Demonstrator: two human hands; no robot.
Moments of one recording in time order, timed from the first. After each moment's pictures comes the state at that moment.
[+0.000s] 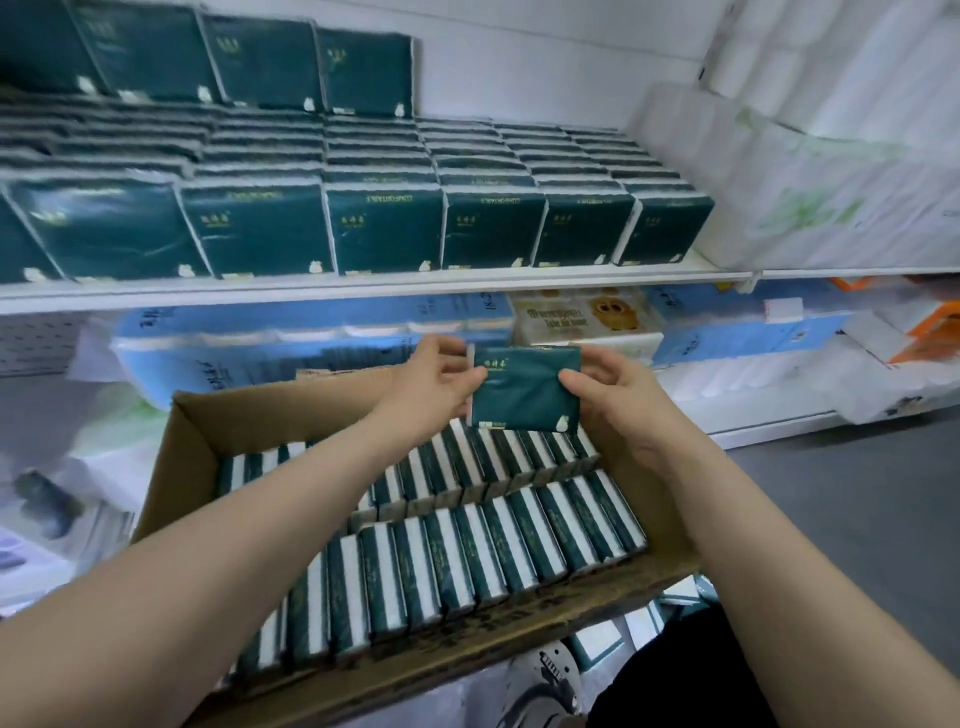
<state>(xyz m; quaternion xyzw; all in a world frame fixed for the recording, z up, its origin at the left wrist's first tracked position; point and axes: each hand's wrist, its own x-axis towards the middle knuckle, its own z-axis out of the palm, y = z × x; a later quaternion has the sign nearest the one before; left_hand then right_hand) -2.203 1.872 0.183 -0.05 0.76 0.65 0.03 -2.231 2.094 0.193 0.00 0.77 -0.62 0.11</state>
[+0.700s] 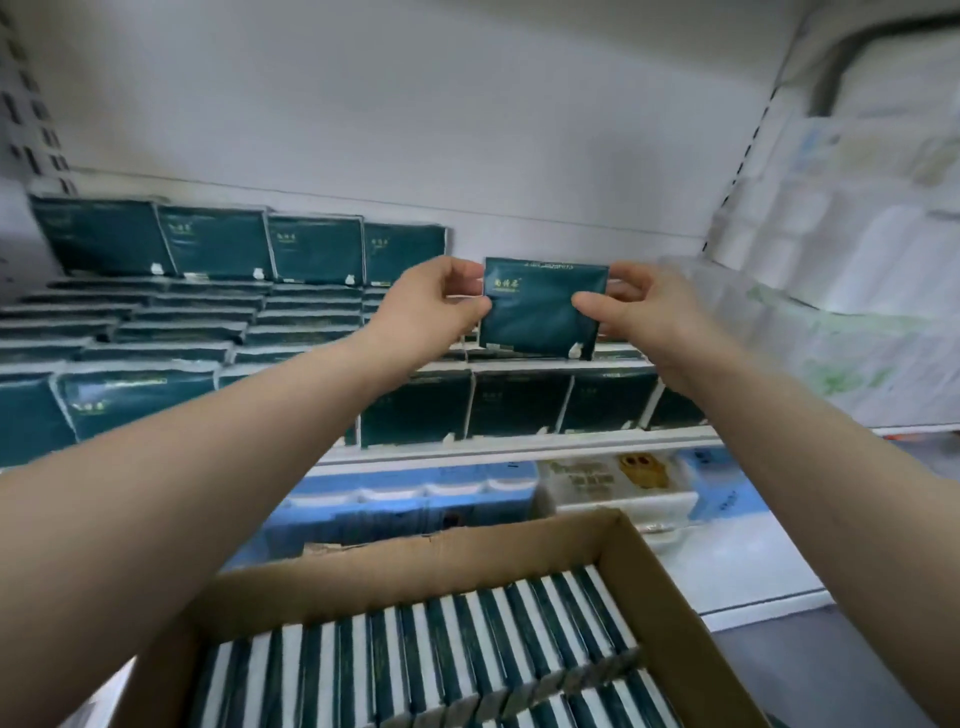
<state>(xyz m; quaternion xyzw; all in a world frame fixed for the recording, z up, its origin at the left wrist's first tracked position) -2.325 1.808 0.345 0.05 0.79 0.59 -0.16 -2.364 2.030 0.371 -0.14 0.81 -0.57 -0.07</state>
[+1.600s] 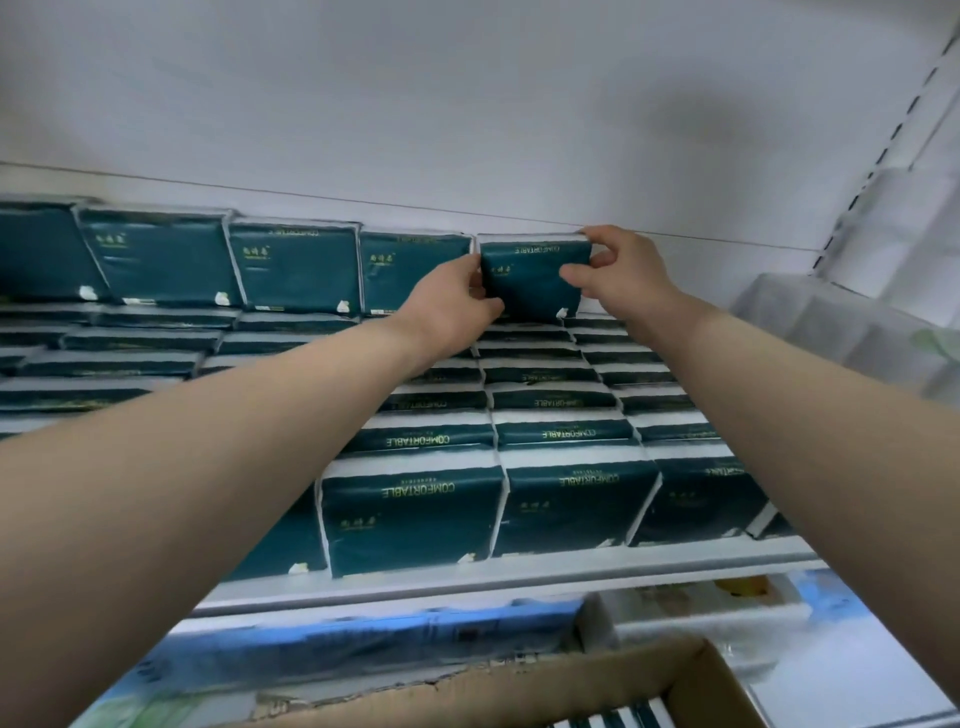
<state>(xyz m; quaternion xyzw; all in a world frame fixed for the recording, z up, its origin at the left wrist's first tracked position) -2.474 1.777 0.331 0.03 0.85 0.50 -0.13 -2.565 1.955 0.355 -0.15 0.86 -0.48 -0.09</state>
